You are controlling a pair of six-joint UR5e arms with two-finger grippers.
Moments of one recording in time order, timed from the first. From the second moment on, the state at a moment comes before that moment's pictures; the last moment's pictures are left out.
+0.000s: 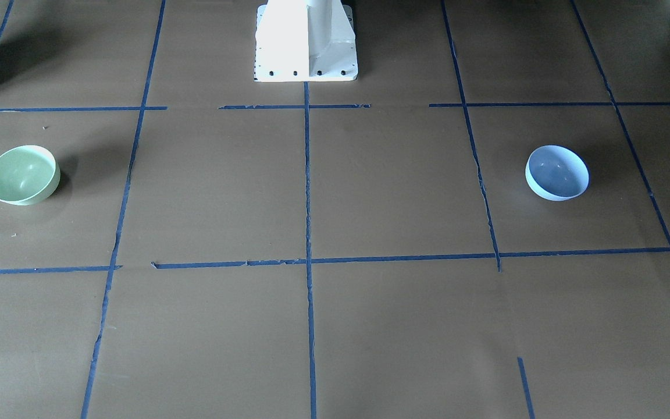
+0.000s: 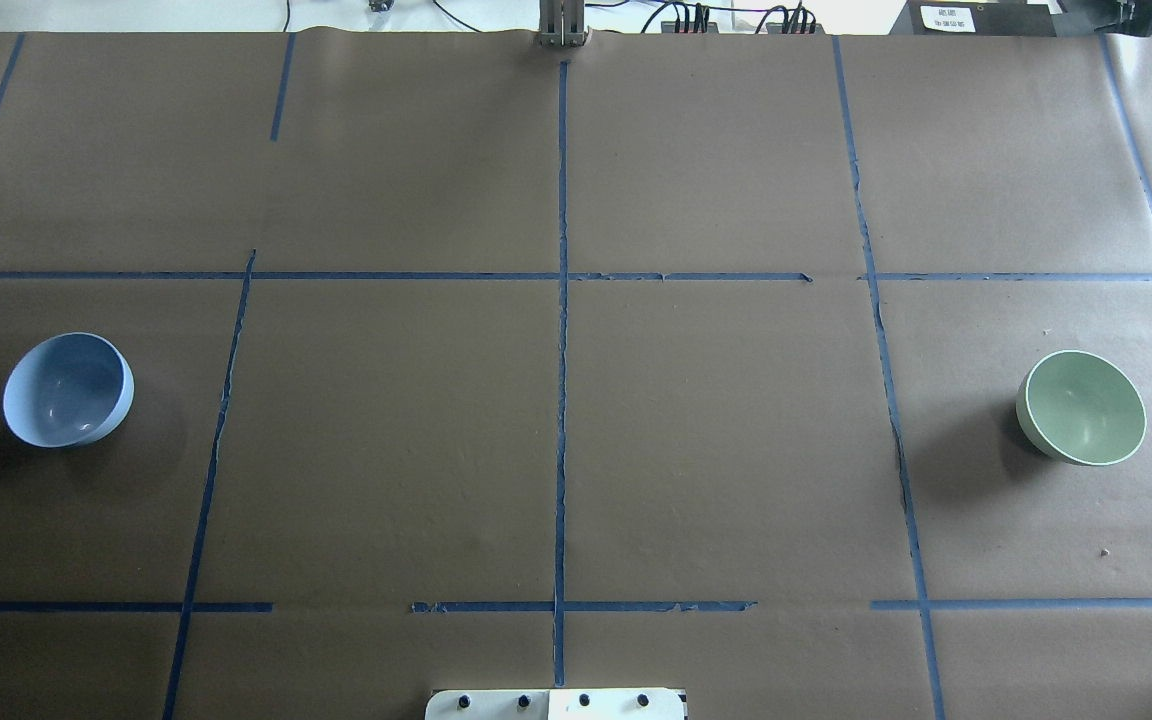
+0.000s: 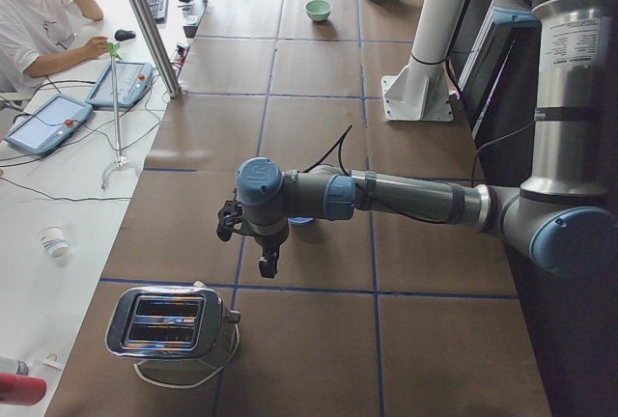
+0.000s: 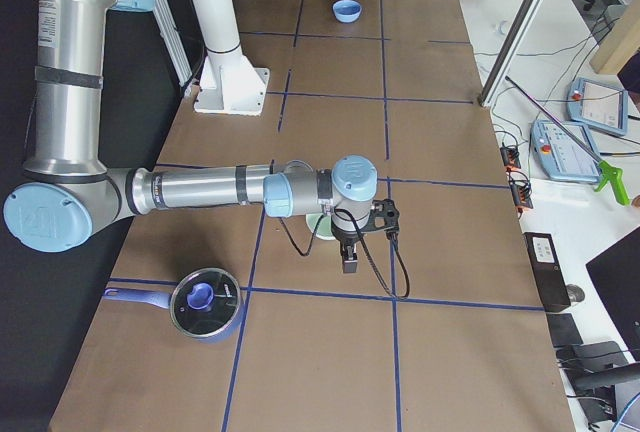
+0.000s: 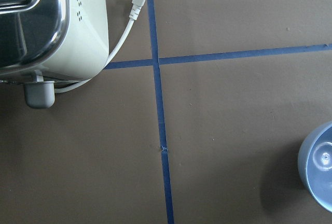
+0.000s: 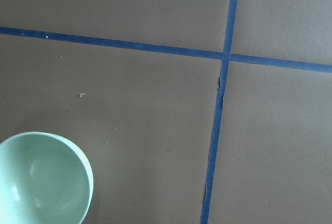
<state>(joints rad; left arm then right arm) -1.55 -1.52 -1.74 -1.48 -2.39 0.05 1.47 -1.69 1.79 -1.55 2.35 0.04</state>
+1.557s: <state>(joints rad) -1.42 -1.49 -1.73 -1.58 -2.38 -0.08 1.45 -1.68 1.73 -1.52 2.34 0.04</state>
